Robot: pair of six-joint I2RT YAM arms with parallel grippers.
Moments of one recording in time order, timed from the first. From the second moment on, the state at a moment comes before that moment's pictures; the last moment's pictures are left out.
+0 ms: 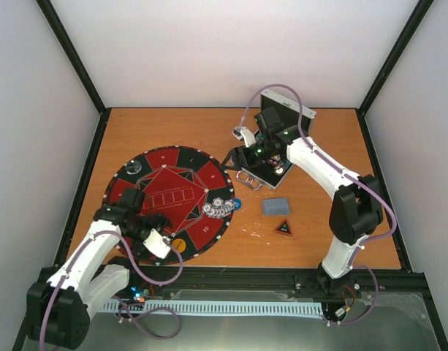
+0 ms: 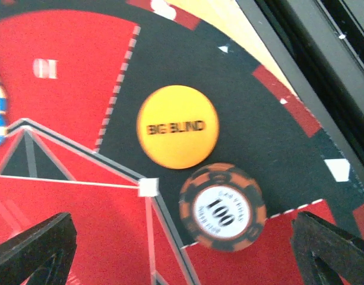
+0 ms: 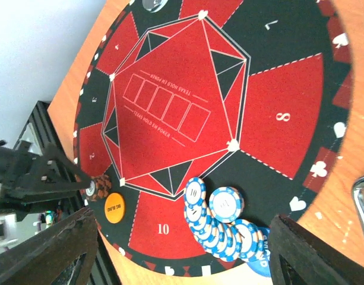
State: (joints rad) left arm -0.18 0.91 0.50 -1.00 0.38 1.98; right arm 0.50 1.77 1.51 -0.74 -0.70 0.11
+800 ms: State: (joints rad) left arm 0.03 1.33 1.26 -0.72 0.51 0.61; right arm 0.45 1.56 1.53 -0.75 -0.17 0.04
